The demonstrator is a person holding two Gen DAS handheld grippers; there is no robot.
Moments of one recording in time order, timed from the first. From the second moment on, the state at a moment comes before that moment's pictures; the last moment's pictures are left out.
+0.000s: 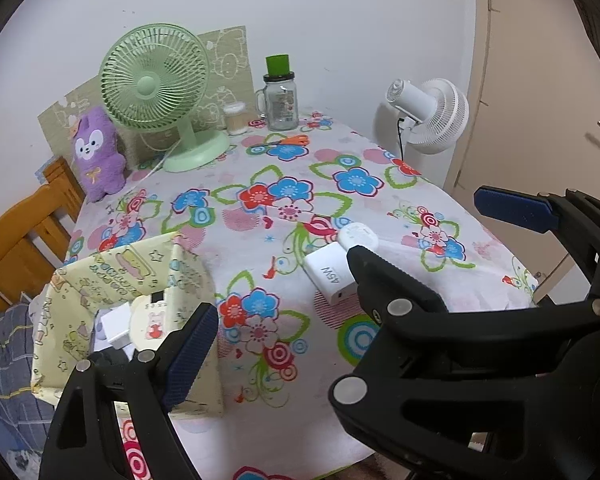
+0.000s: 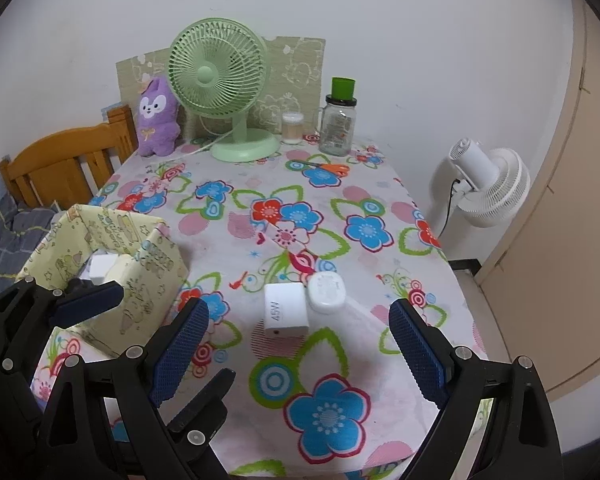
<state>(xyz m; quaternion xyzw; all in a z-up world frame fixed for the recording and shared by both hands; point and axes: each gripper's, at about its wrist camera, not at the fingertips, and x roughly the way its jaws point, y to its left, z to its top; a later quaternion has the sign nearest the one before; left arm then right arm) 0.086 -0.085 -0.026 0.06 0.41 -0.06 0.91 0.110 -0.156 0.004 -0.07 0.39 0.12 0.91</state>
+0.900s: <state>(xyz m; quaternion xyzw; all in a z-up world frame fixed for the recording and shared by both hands) 0.118 -0.115 -0.085 0.04 0.43 -0.08 0.90 0.144 -0.193 -0.057 -0.07 0.41 0.12 0.90</state>
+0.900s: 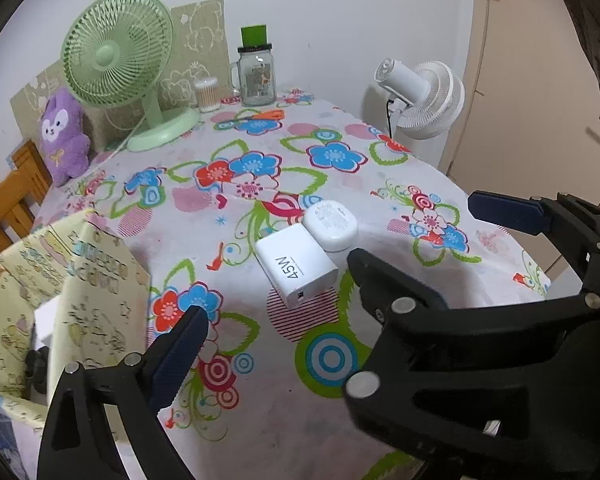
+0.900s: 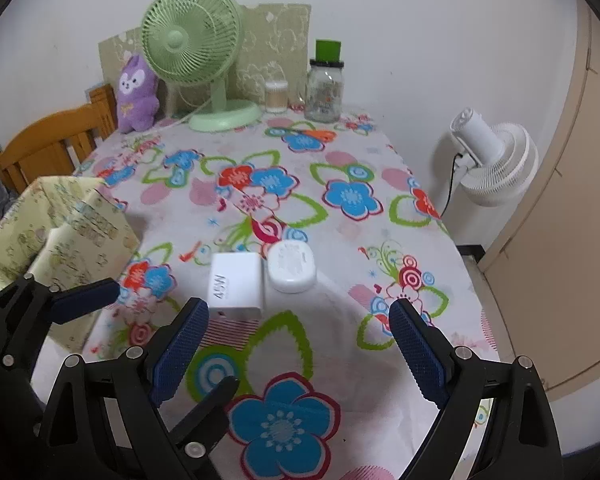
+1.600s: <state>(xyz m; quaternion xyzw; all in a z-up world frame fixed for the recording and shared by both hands) 0.165 -0.115 -0.128 0.01 0.46 -0.06 0.88 0.186 -0.217 -0.107 -0.04 0.44 0.10 0.89</state>
